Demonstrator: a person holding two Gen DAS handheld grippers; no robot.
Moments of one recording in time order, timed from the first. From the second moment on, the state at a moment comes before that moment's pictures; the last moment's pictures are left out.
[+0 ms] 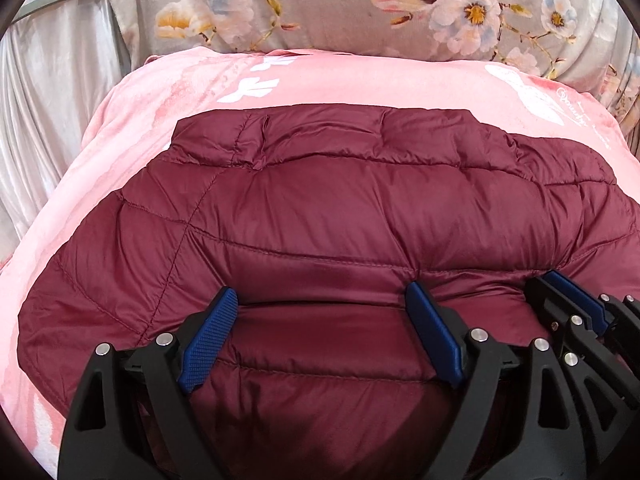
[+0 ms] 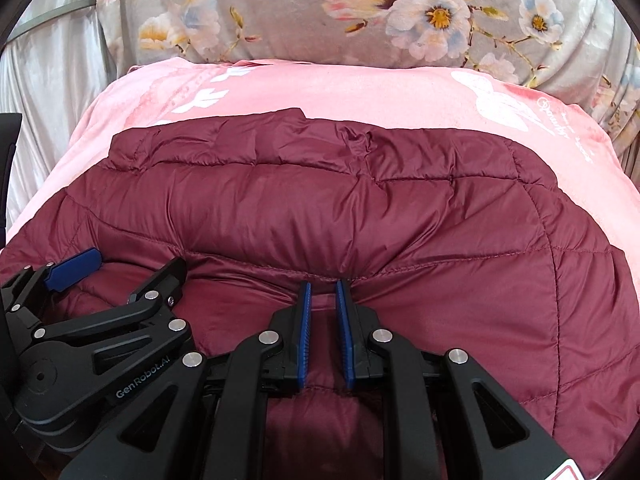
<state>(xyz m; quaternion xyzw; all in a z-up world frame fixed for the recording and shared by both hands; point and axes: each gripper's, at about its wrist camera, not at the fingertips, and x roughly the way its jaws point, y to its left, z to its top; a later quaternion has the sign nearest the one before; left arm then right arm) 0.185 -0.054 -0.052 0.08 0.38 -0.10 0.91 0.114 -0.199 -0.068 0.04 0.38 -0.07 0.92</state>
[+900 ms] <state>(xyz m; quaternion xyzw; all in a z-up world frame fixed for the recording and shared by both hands) 0.158 0.166 -0.058 -0.25 0.46 -0.05 0.85 0.075 -0.152 -0.055 0.07 0.41 -0.02 0.91</state>
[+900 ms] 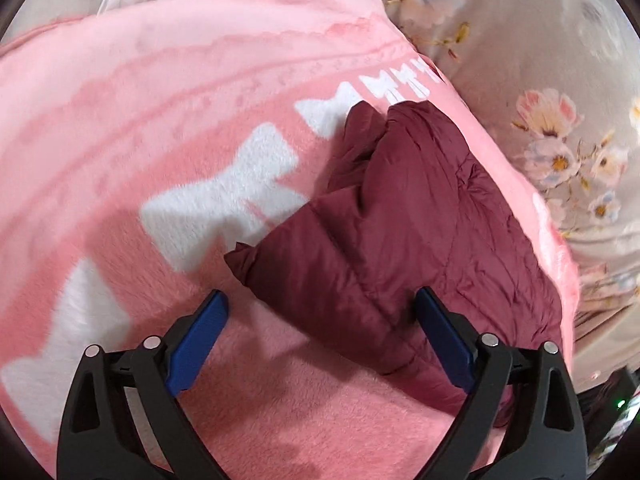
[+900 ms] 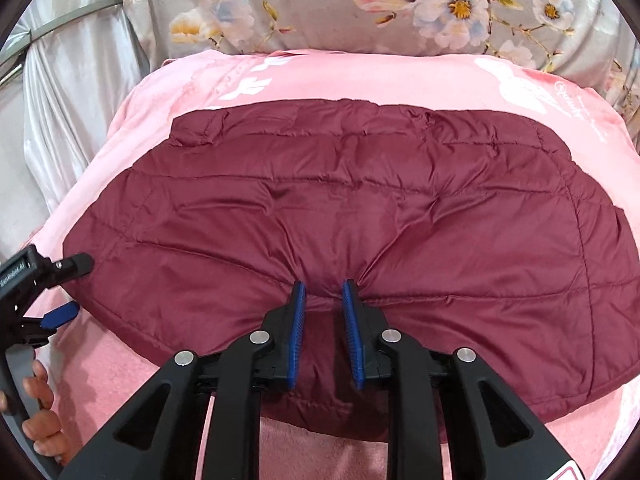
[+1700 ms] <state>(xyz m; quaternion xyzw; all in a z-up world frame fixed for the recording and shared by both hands) 0.102 0.156 0.077 -0.20 0.33 -0.18 0.90 0.024 -0.105 -0.056 0.14 0.44 0.10 0.88</state>
